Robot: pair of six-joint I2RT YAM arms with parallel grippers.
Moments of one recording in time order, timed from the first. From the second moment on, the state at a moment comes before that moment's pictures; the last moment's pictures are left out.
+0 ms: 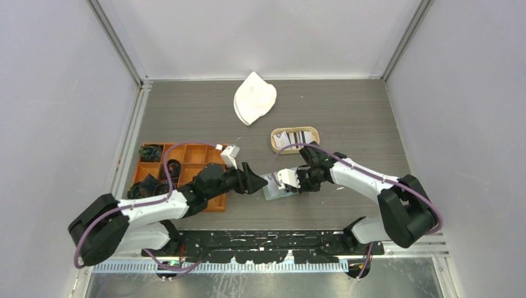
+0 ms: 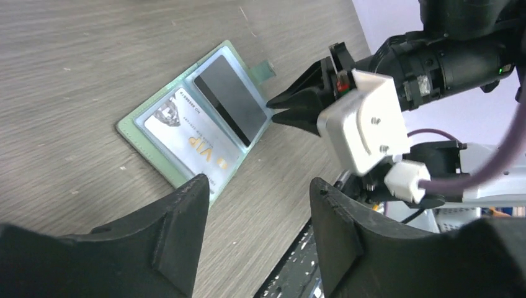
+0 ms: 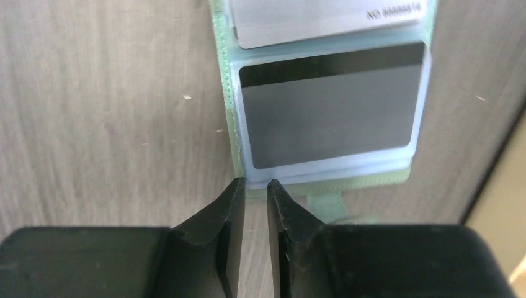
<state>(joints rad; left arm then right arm) -0.86 1.23 0.41 0.51 0.14 -0.80 0.55 1.37 0.70 -0.62 -0.35 -1.17</state>
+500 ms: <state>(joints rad) -0.86 1.17 0.28 0.61 0.11 -0.88 0.39 1.24 0.88 -0.59 -0.60 -0.62</state>
